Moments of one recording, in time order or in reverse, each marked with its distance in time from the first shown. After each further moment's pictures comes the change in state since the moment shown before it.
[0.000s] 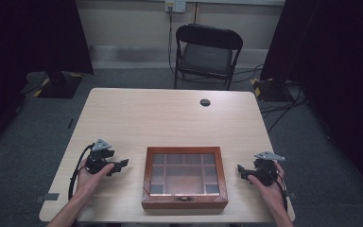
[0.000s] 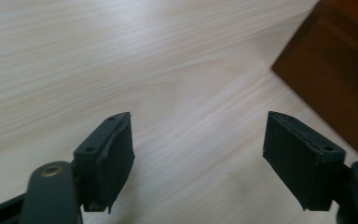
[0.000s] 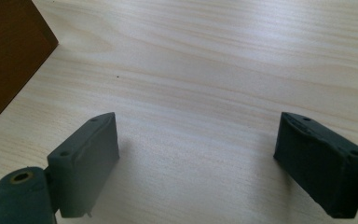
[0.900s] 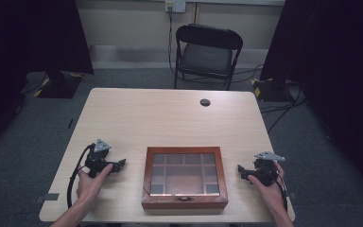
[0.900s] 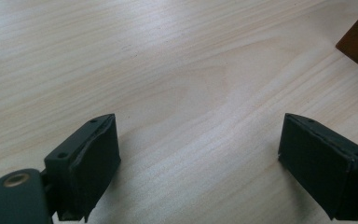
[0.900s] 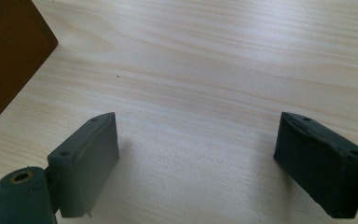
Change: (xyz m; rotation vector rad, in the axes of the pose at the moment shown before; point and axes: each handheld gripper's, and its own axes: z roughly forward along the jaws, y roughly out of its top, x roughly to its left) left arm 0.018 -0.011 0.014 0.036 0.125 0.057; right arm 0.000 0.000 0.000 -0.001 -0.003 0.001
